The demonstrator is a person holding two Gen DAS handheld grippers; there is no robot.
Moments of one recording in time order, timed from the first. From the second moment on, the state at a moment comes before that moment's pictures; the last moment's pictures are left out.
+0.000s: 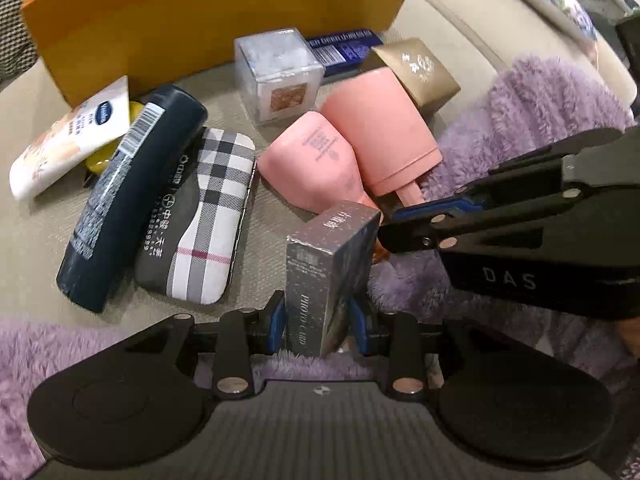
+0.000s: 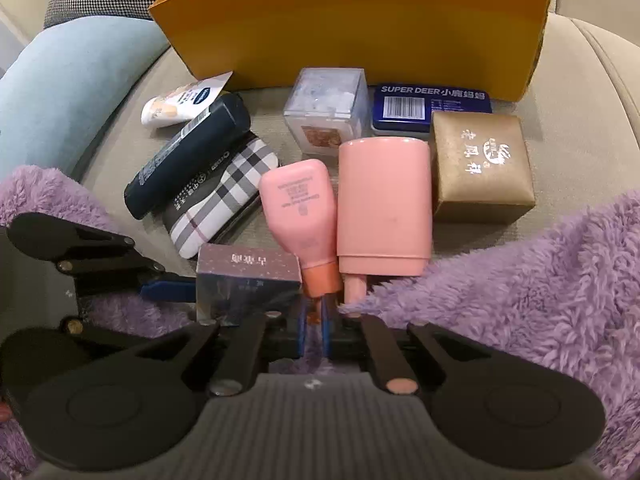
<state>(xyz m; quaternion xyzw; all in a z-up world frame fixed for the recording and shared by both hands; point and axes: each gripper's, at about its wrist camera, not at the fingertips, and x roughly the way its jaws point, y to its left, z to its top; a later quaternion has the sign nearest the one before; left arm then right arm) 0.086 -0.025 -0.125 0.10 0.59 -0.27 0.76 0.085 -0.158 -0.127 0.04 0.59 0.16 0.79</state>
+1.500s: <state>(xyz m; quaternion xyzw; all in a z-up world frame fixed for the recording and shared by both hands) 0.100 0.081 -0.063 -0.09 0.52 -0.10 0.85 0.113 -0.076 -0.115 0.16 0.53 0.12 0.82</state>
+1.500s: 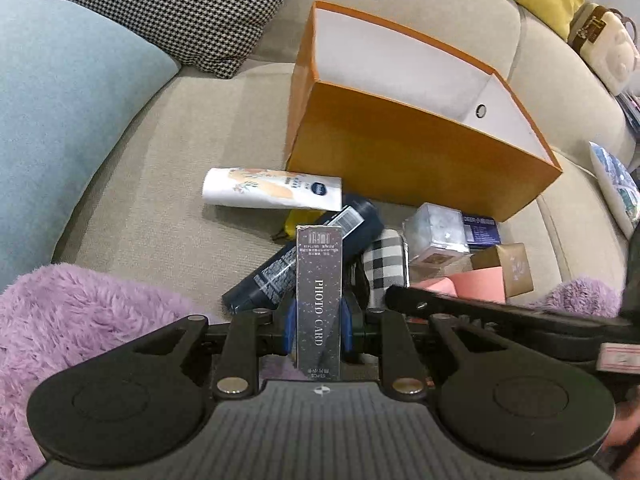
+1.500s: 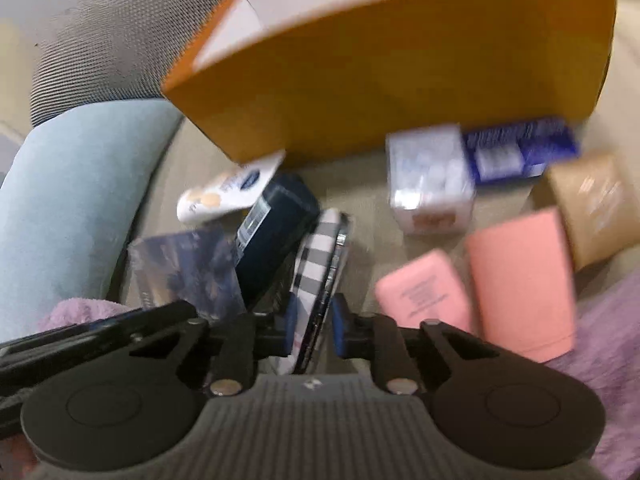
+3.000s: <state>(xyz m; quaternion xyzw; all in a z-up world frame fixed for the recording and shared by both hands) 0.190 0.035 0.045 -0.07 0.43 -0.18 0.88 0.180 -0.137 0.027 0.07 0.41 0.16 0.89</state>
